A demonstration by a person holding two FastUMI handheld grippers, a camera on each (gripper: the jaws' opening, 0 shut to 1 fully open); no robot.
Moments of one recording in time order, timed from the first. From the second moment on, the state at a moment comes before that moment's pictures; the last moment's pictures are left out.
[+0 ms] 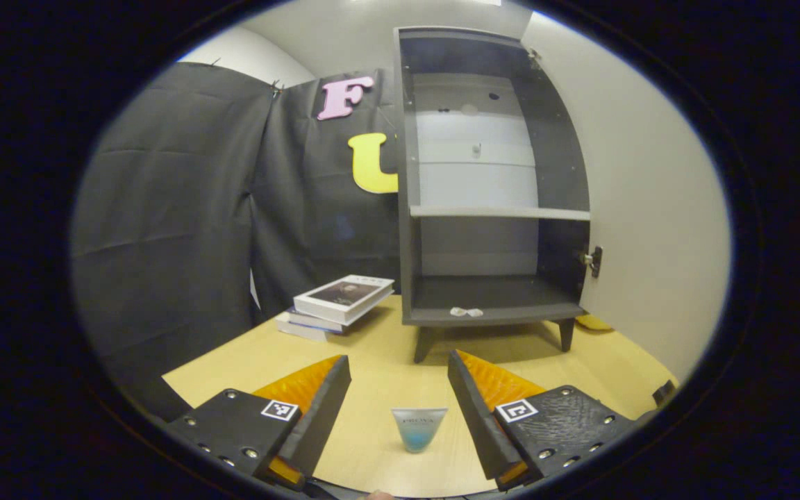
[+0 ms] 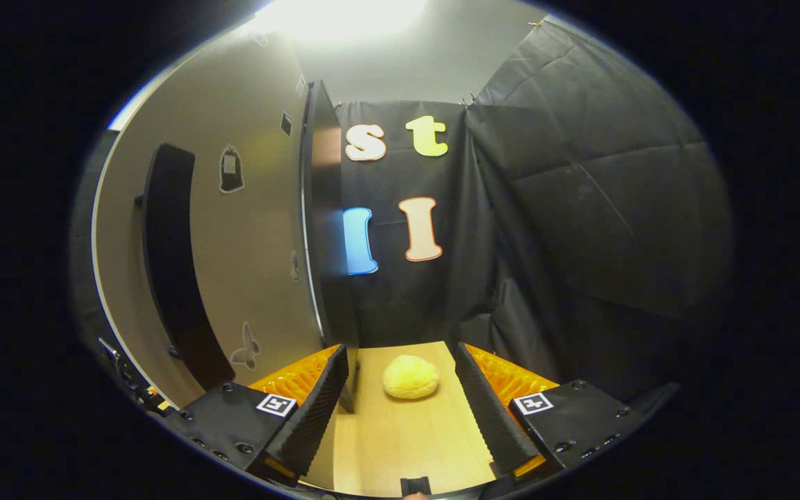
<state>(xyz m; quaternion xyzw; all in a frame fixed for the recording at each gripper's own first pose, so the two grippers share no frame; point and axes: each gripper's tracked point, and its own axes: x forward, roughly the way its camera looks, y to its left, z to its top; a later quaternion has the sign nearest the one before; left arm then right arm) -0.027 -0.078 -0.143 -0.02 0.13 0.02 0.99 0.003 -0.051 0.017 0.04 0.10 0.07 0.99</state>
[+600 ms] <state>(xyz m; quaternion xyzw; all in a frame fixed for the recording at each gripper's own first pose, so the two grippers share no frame) -0.019 0.020 -0.025 0.02 0.06 0.06 1.00 -0.018 -0.034 0.035 0.07 0.08 0.04 0.99</state>
